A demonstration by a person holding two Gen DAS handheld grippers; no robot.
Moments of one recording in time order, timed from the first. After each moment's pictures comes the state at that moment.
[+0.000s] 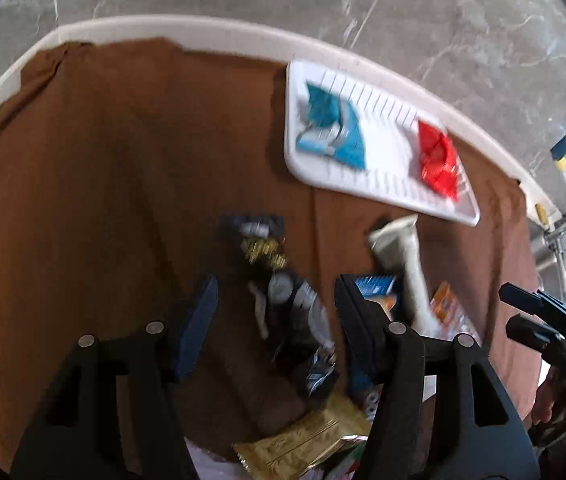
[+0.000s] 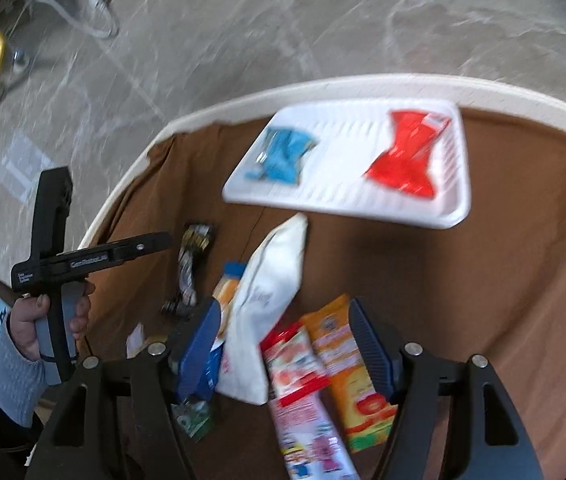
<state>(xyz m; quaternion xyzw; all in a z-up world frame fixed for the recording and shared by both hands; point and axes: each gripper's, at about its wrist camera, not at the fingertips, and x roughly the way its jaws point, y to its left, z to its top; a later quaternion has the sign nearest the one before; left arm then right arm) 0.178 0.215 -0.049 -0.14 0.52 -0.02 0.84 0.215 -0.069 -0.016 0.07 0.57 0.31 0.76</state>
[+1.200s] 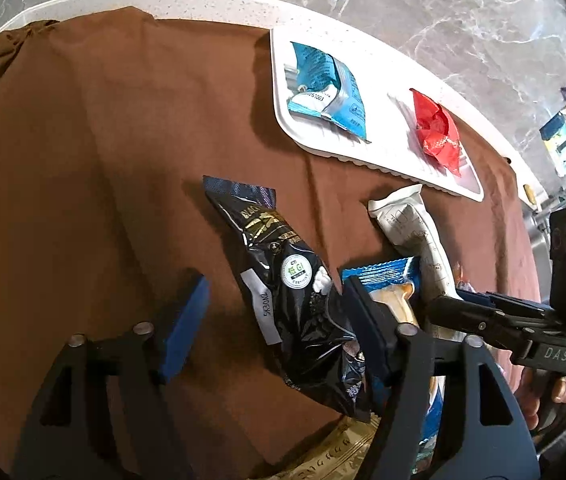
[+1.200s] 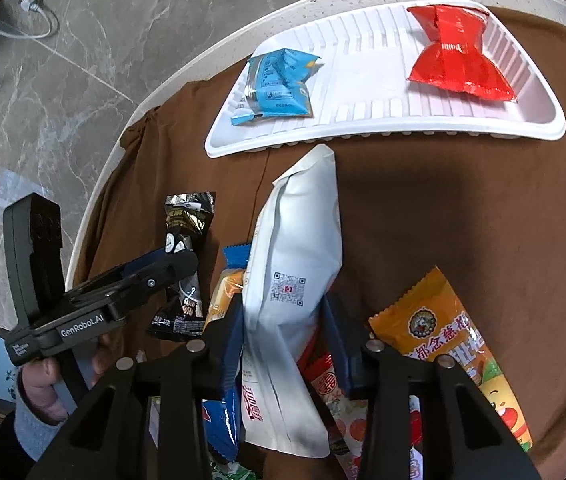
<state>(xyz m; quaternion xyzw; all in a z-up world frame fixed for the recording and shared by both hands) 0.200 0.213 -0.097 -0.15 0.53 -0.07 0.83 0.231 -0.027 -0.087 0.16 0.64 0.27 0.70</state>
